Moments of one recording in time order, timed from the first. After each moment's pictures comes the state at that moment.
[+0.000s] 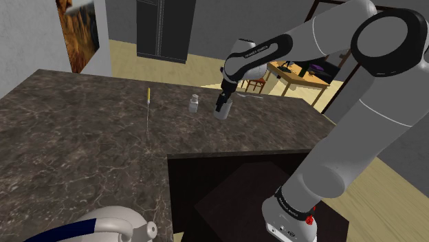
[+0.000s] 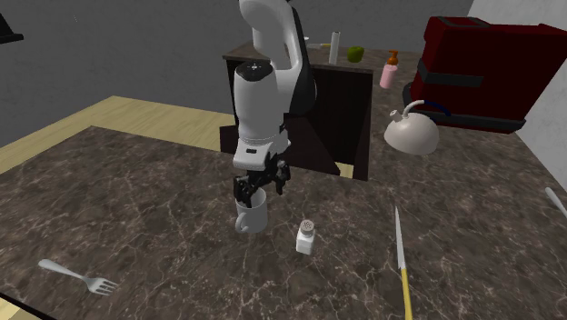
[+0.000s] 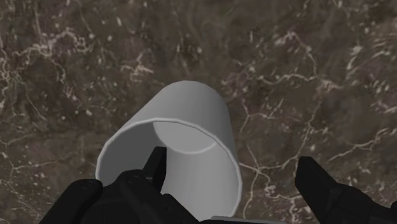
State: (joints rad) arm 0.01 -0.03 -0.23 -2.34 0.00 2.37 -0.58
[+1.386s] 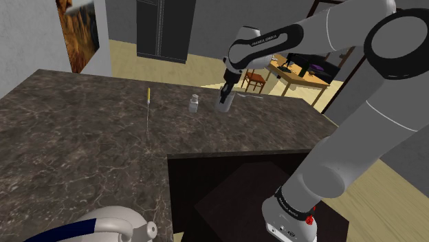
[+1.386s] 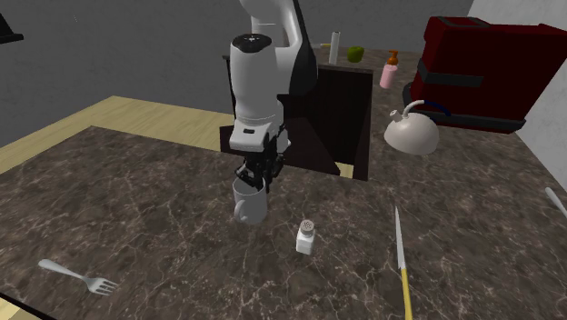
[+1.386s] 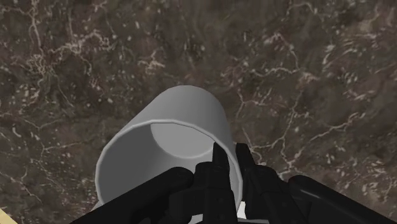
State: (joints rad) arm 0.01 -0.10 -0.23 -2.29 -0.02 2.25 -0.56
